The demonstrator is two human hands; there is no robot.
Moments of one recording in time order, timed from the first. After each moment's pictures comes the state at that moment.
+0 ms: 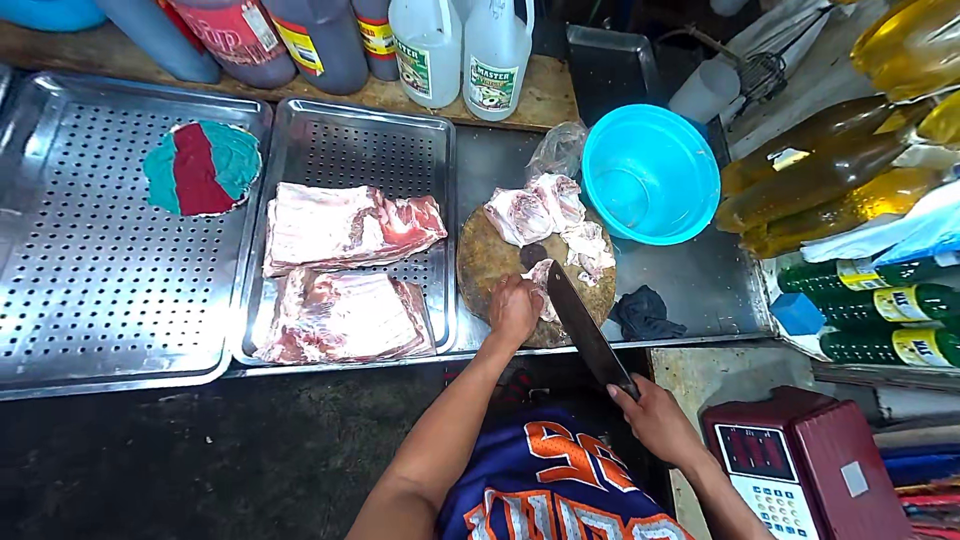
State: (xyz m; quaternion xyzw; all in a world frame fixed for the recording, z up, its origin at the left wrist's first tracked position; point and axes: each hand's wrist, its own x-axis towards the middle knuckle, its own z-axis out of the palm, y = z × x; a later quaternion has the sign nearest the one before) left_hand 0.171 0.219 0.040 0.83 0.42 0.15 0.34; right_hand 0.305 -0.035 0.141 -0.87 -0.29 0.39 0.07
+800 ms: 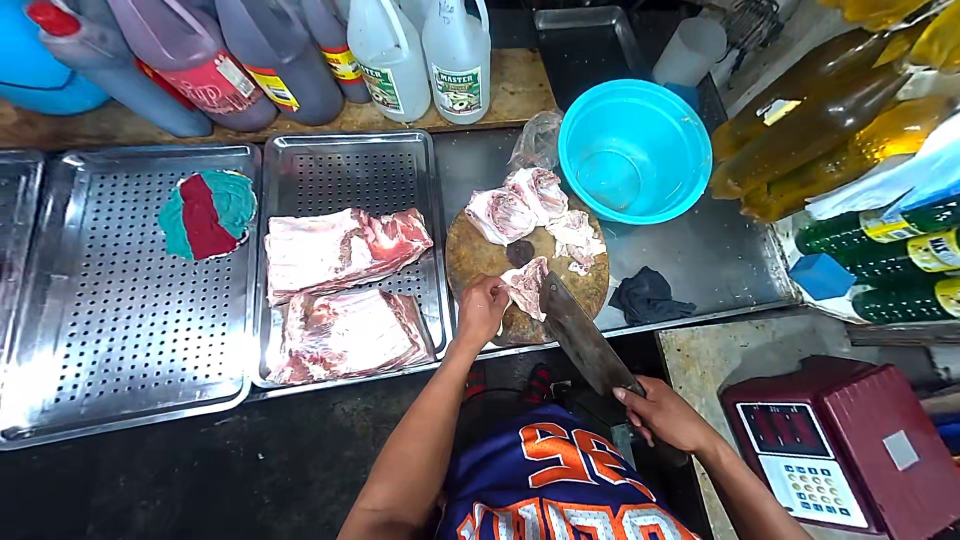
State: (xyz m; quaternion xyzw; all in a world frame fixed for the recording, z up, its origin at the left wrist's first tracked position) left_hand 0.135 0.238 0.054 0.79 0.42 0.18 0.42; right_hand 0.334 -0.072 0.115 -0.74 -0.22 0.59 0.25
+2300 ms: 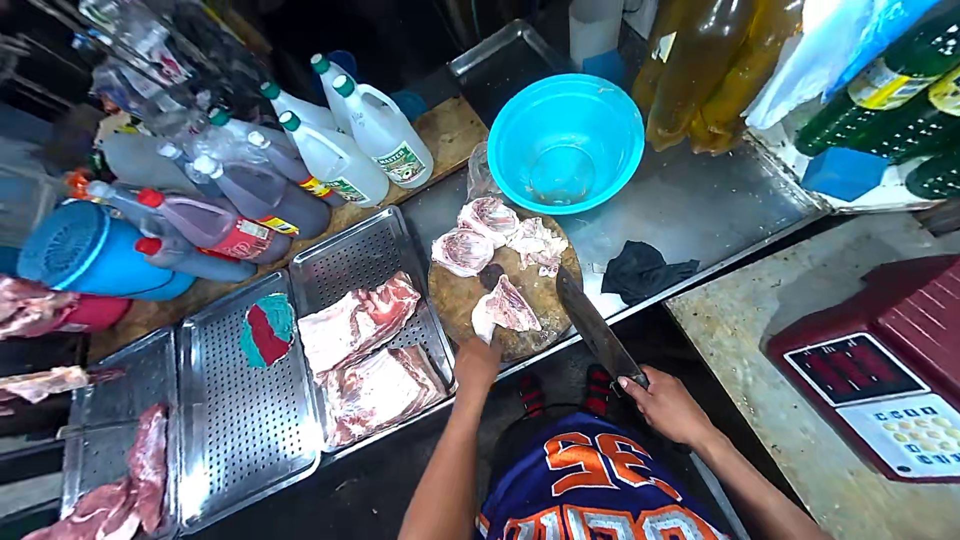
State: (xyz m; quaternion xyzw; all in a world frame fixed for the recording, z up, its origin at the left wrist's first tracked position) left_hand 0.152 0.189 0.086 0.75 0.58 -0.20 0.24; right_hand 0.322 -0.114 0.072 -0.83 -0.18 0.47 0.25
